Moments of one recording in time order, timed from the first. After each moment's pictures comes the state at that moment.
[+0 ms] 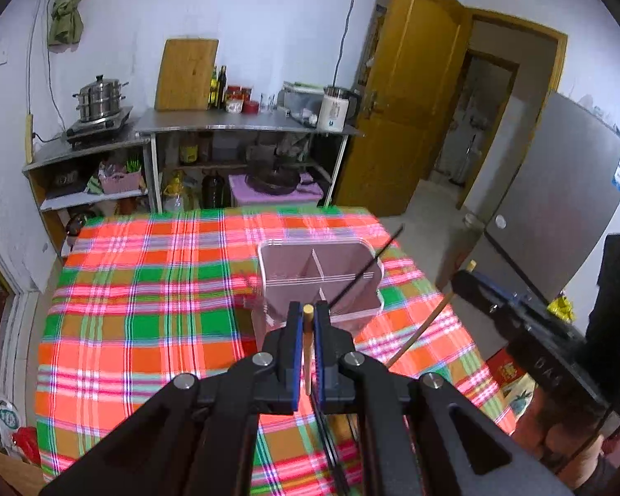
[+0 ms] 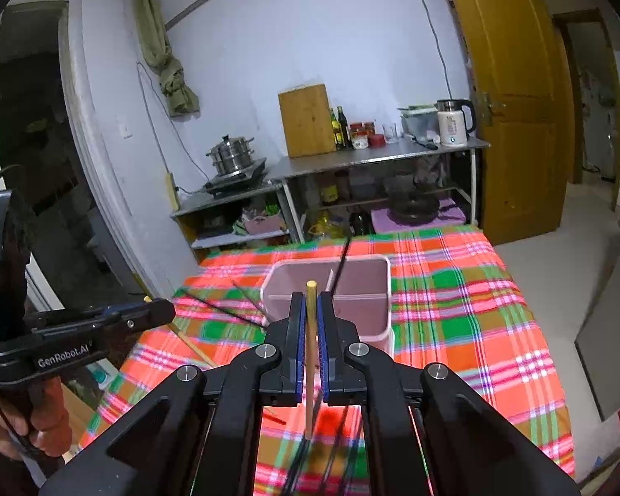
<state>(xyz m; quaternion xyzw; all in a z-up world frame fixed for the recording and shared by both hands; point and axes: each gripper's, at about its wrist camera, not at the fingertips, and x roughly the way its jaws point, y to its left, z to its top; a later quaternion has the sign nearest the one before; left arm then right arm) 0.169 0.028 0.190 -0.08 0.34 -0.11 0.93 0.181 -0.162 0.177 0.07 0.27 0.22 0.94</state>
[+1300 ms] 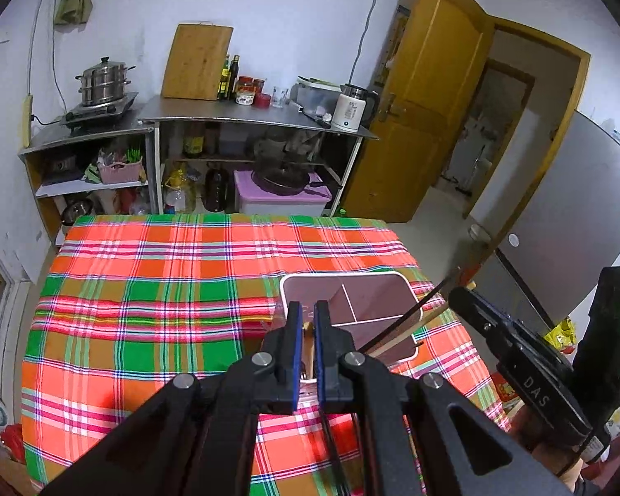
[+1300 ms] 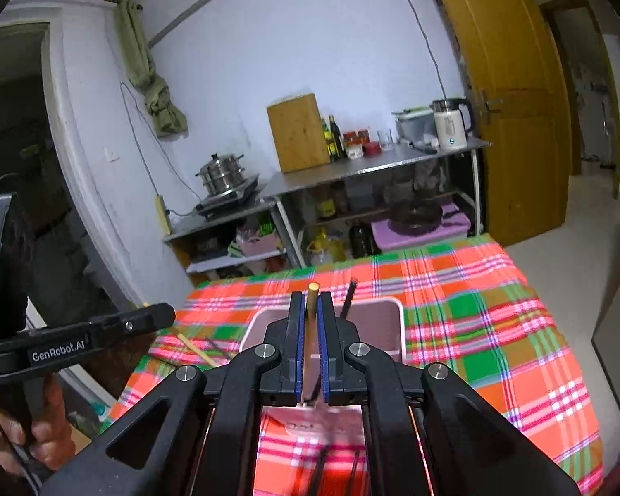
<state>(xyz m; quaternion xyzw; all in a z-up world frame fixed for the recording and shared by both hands) 0.235 0.047 0.166 -0.11 0.36 -0.10 0.92 0.246 -0.147 0.151 0.10 0.27 0.21 0.93</state>
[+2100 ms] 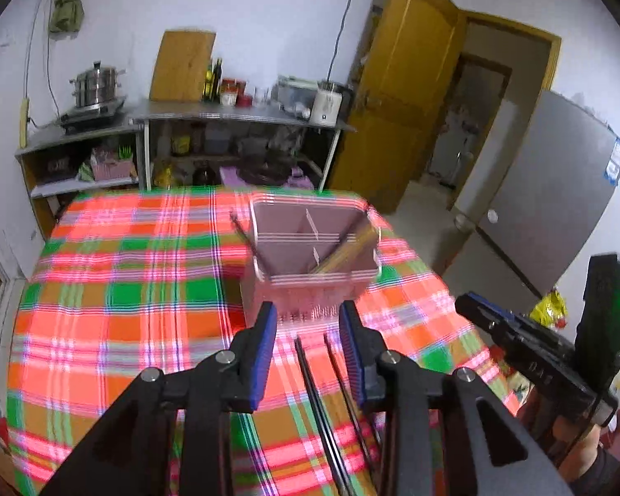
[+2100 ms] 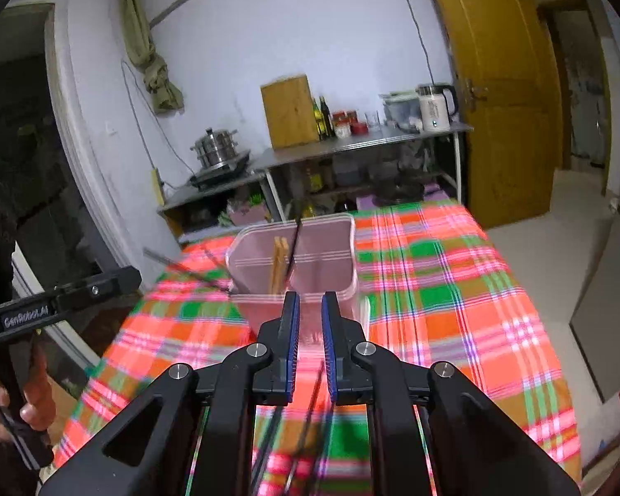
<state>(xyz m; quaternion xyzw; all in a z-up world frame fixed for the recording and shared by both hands) 0.141 0.022 0.131 -0.09 0.35 -0.12 0.92 0.161 -0.196 0.119 0.08 0.31 0.20 0.93</state>
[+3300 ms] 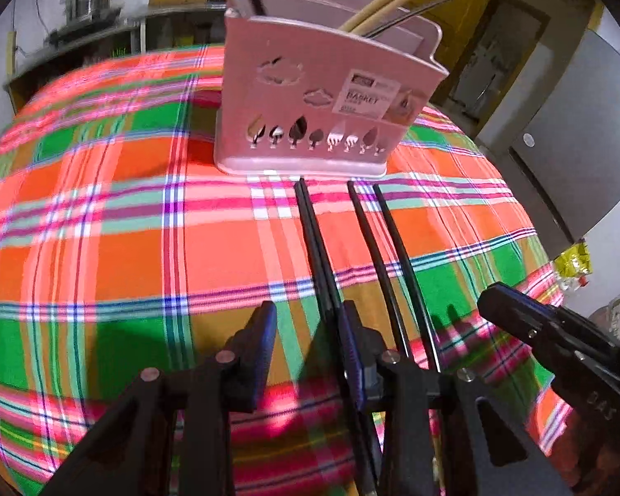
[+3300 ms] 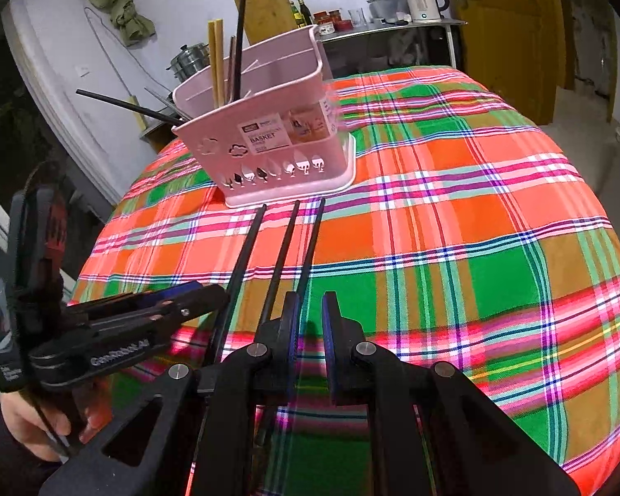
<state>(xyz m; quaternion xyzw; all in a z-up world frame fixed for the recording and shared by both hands) 0.161 -0.029 -0.019 -0.08 0.48 -0.10 0.87 0.155 -0.194 0.005 0.09 0.45 0.19 0.87</state>
